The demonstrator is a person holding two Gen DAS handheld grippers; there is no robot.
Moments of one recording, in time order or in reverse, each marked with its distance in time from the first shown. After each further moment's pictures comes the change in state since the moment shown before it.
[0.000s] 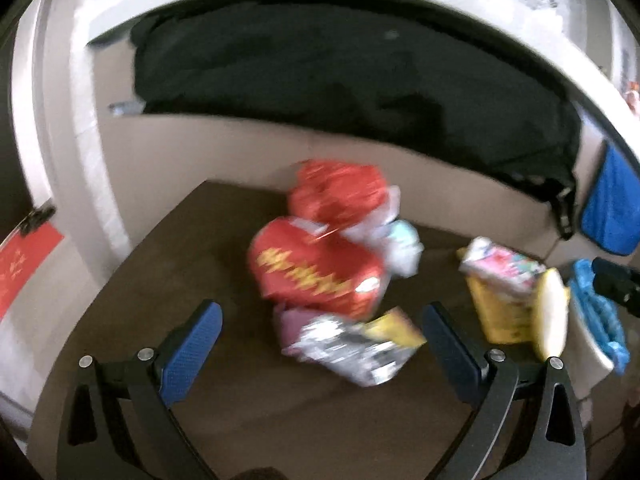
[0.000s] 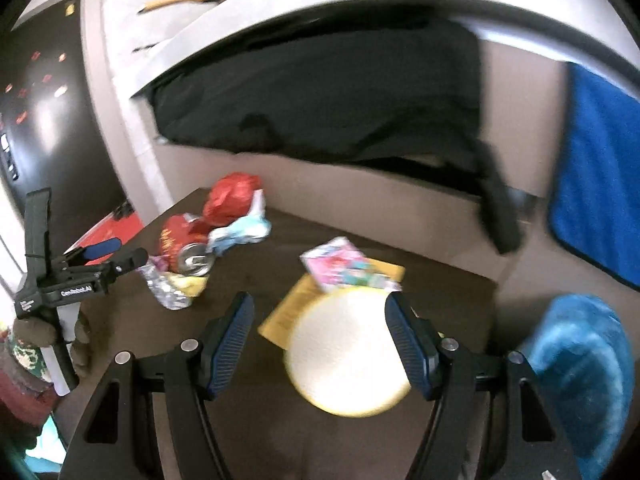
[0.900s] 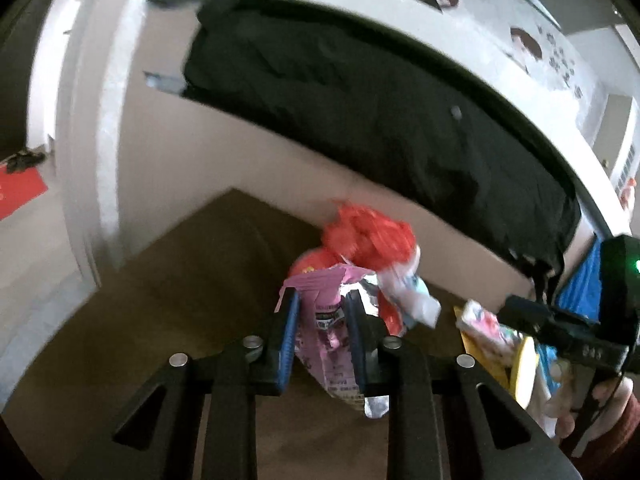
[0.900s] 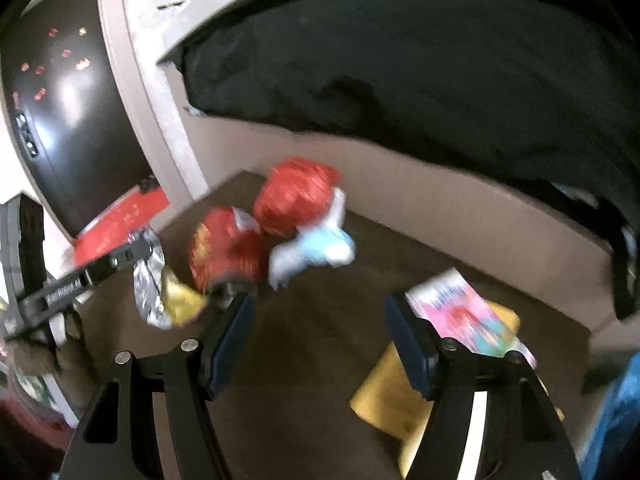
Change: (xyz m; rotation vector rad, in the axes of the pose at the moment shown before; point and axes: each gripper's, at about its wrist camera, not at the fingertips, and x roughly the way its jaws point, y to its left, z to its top) left arm -0.008 0.062 0.001 -0.236 -0.129 -0.128; right arm 0.091 0.073 0.049 -0.057 0.077 0.117
